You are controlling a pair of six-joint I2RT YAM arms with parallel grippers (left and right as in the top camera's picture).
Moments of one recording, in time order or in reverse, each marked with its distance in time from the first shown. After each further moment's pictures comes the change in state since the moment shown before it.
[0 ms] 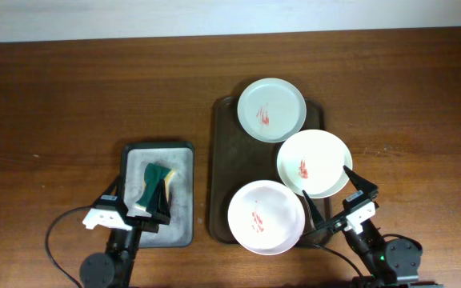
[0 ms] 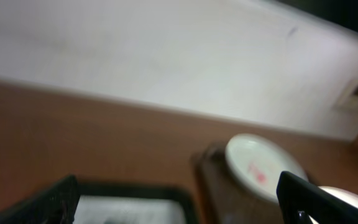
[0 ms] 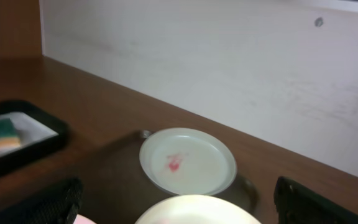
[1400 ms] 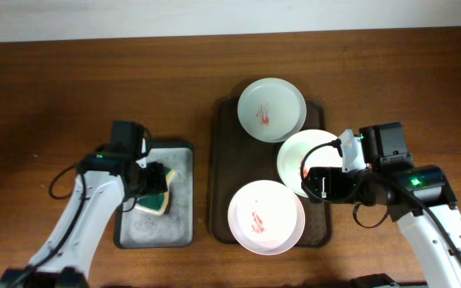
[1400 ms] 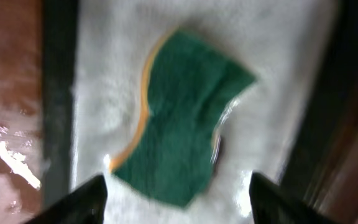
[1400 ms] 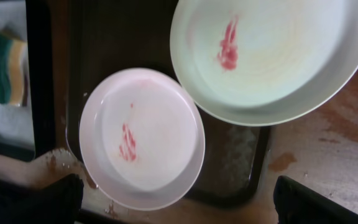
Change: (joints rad) left arm -0.036 1.432 0.921 -0.912 -0.128 0.005; right arm 0.114 1.110 1.019 -1.151 0.167 0.349
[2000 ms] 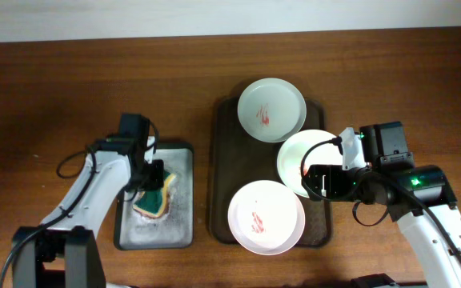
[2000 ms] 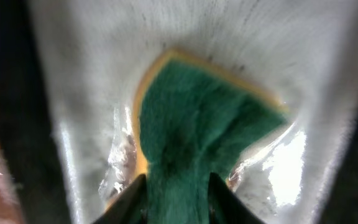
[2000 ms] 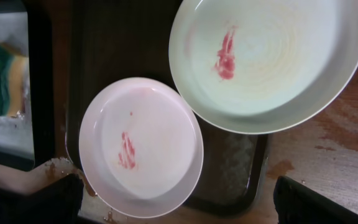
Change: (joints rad) left arm -0.003 0.168 0.079 -0.008 -0.016 0.153; right arm 0.000 0.000 0.000 0.022 0.008 0.005
